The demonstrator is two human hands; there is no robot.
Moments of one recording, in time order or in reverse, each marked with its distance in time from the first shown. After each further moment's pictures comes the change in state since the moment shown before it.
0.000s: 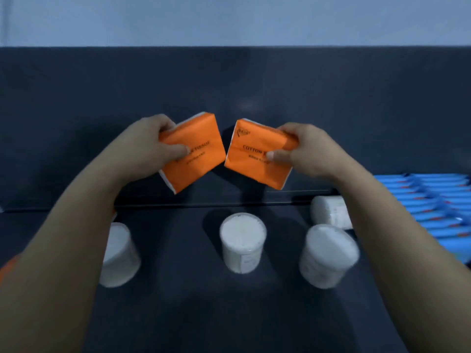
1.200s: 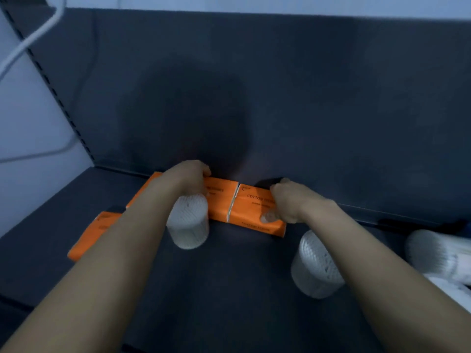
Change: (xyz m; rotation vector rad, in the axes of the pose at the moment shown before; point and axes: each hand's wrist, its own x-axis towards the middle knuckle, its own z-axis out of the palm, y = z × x) left_hand 0.020 -0.146 0.025 0.417 -0.414 -0.380; right_hand 0.055 -0.047 0.174 -0.651 -0.665 -0.064
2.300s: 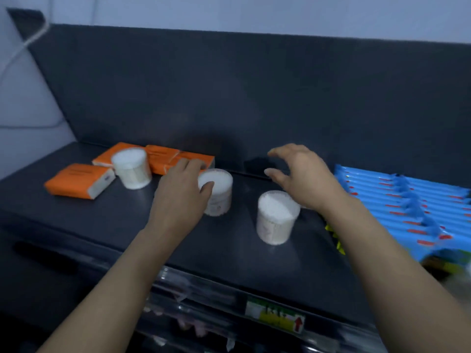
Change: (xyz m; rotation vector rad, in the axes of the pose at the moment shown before) left_hand -0.224 0.198 0.099 -0.285 0.772 0.121; right_hand -0.210 0.162 0.030 0.190 0.695 -0.251
